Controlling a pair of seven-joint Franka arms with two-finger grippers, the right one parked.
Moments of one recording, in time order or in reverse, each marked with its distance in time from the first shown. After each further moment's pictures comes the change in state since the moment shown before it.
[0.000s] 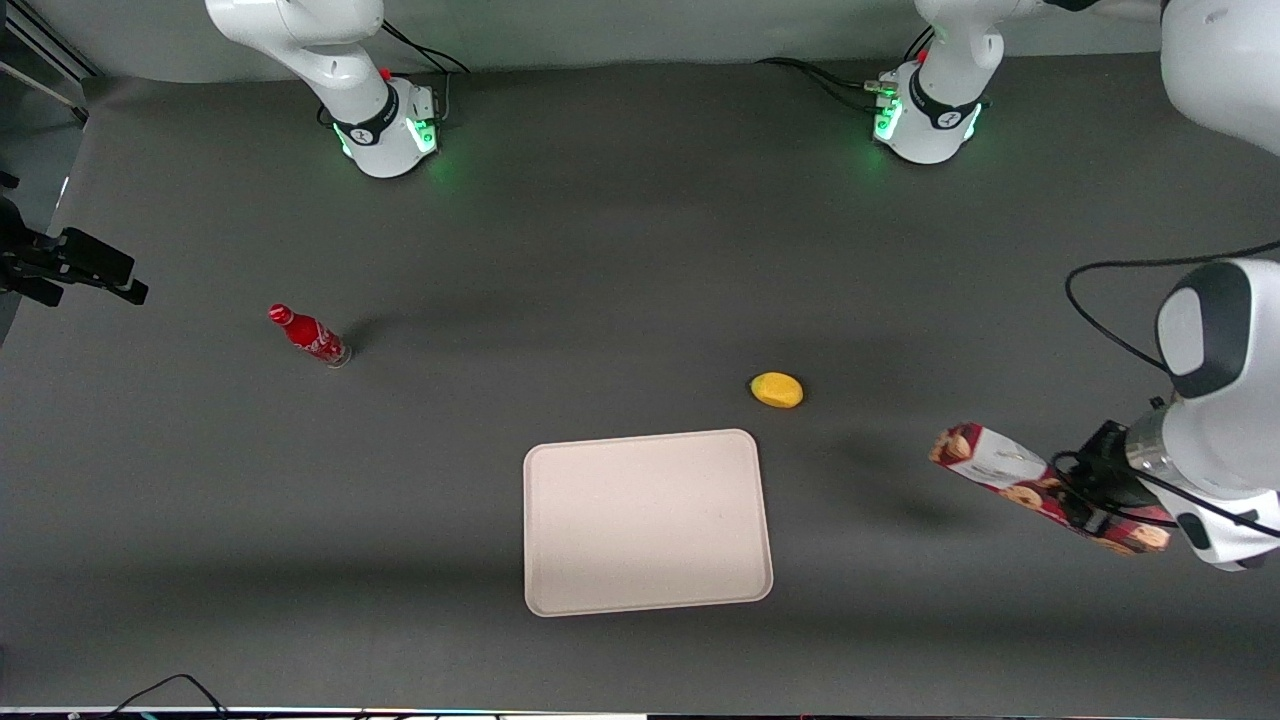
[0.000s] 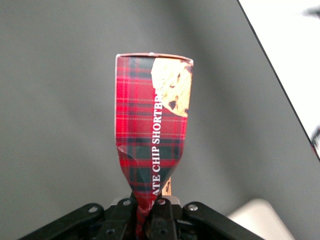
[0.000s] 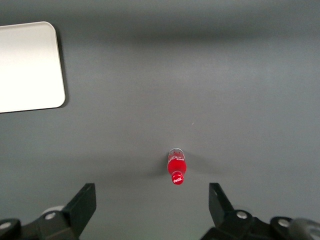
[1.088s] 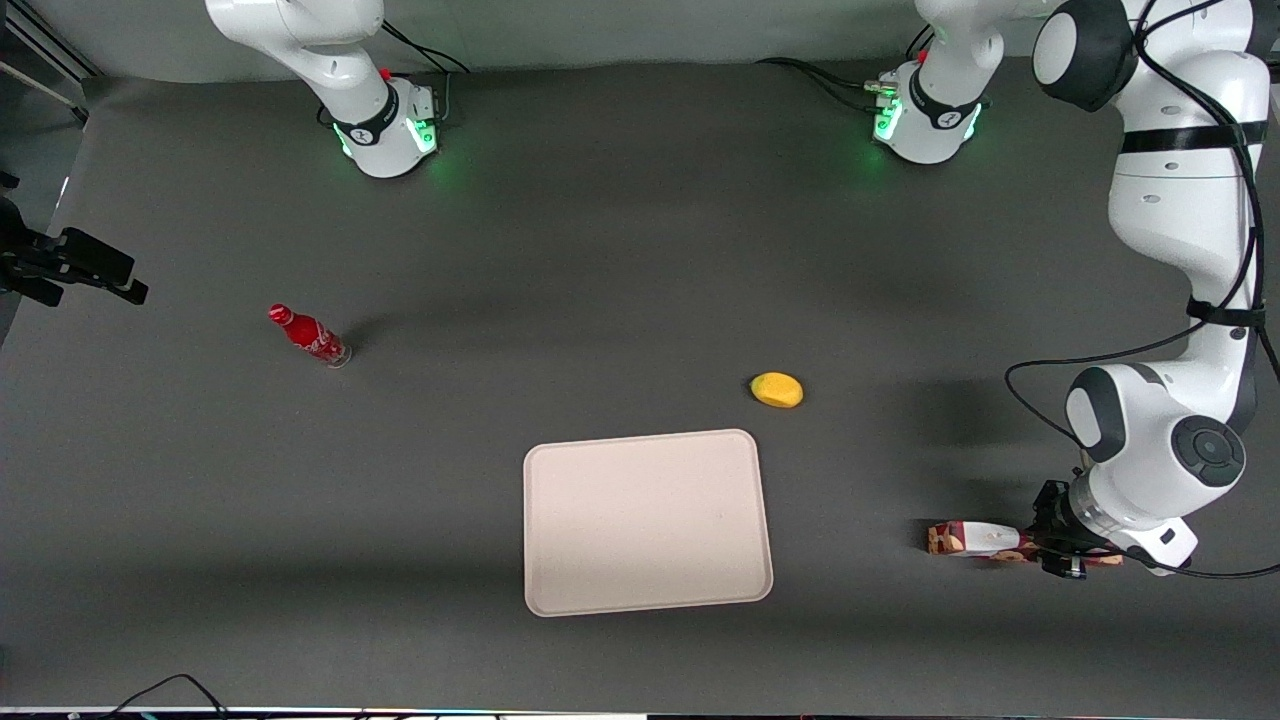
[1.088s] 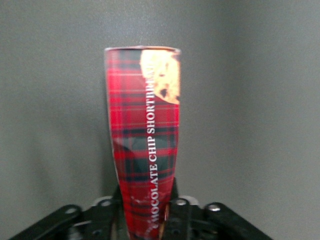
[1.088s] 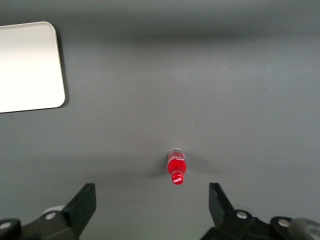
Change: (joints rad) arm 0.007 0.237 0.198 -0.286 -0.105 0.734 -0.202
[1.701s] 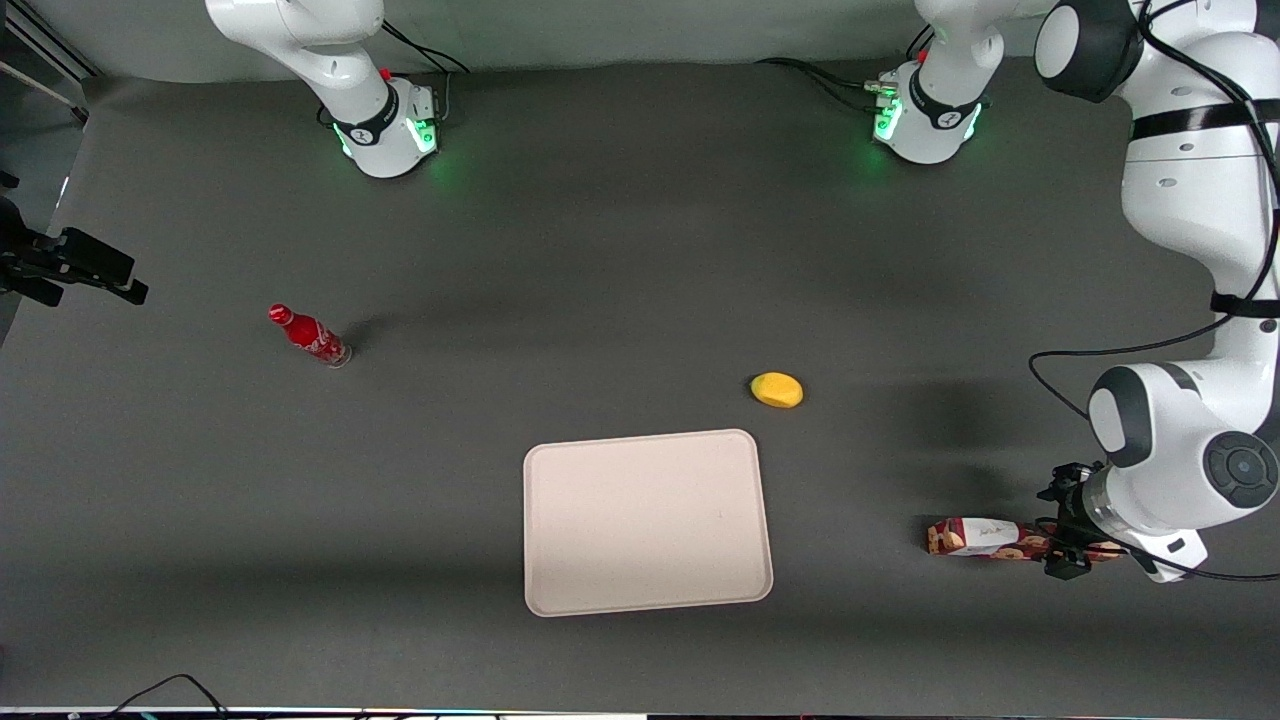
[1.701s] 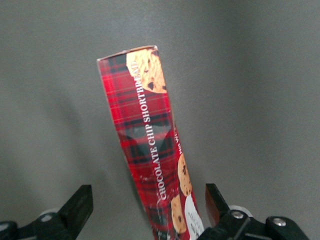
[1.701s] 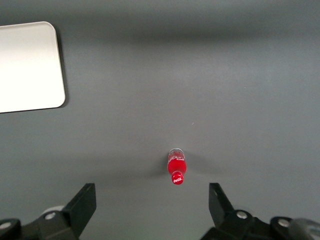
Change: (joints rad) arm 0.000 -0.020 0.000 0.058 0.002 -0.201 0.171
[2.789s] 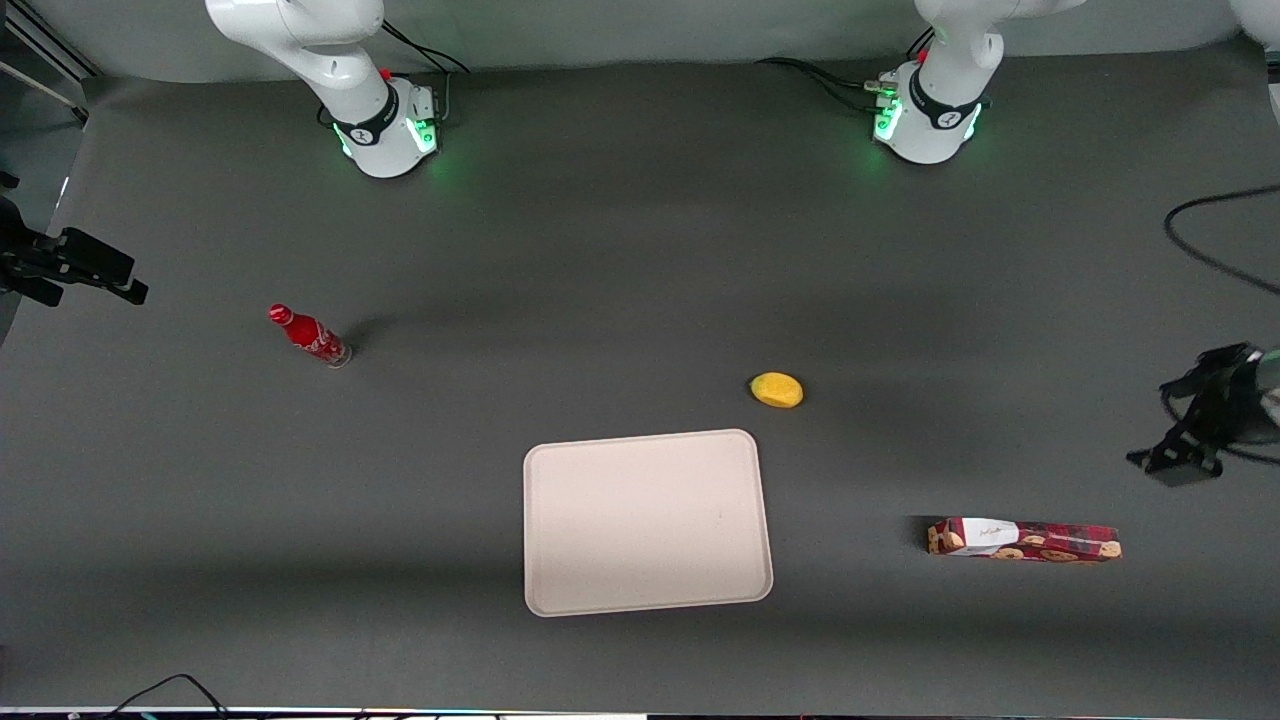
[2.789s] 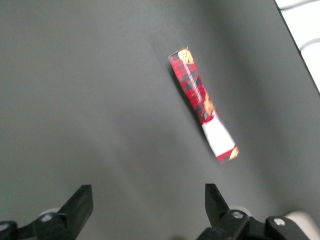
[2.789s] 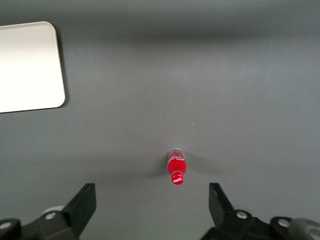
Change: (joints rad) arm 0.000 -0.340 -0.002 0.132 -0.004 -0.620 0.212
